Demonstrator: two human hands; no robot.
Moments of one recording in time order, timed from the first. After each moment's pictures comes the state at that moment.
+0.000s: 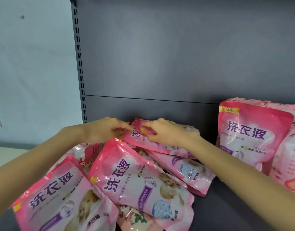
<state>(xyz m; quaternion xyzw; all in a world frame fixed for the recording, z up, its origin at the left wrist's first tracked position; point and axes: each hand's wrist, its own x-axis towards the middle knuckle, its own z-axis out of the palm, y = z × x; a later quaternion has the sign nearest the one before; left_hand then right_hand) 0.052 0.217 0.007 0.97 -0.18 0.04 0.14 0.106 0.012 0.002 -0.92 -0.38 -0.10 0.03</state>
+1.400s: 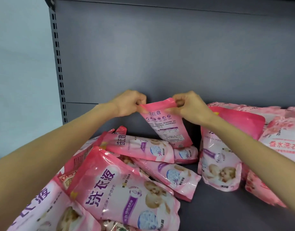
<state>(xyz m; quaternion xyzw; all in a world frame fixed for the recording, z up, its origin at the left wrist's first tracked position) 0.128 0.143 0.069 0.93 -0.24 0.19 0.19 0.108 -0.070 0.061 -0.86 -0.29 -0.22 0.36</state>
